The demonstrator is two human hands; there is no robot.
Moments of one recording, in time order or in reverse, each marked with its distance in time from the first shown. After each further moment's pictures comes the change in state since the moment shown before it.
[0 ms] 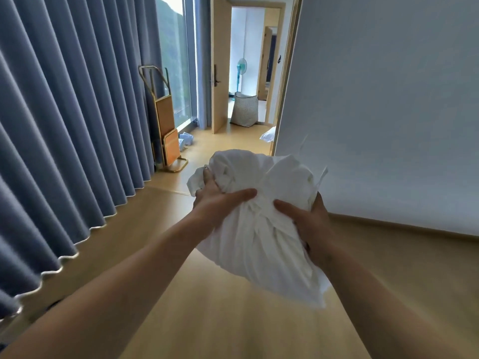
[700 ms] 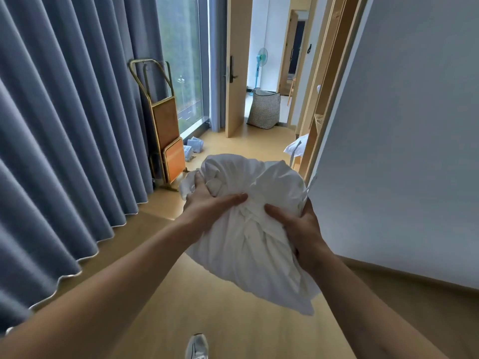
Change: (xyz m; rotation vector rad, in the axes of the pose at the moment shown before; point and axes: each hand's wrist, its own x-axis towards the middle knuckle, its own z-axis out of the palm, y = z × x) left_hand 0.598 0.031 -0.012 -0.034 0.081 -0.024; right_hand 0.590 0.077 0.158 -0.053 -0.023 0.069
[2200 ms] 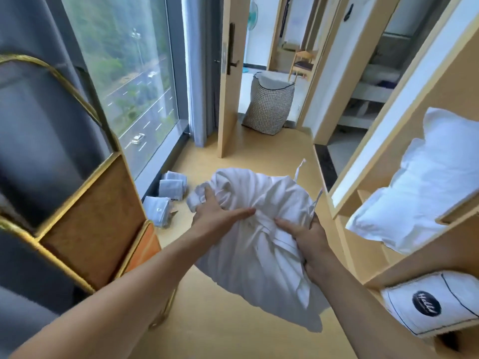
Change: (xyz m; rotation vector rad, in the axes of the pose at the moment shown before) left_hand 1.357 0.045 -0.063 0.033 -0.193 -0.074; right_hand 1.225 0.061 0.497 0.061 0.204 0.203
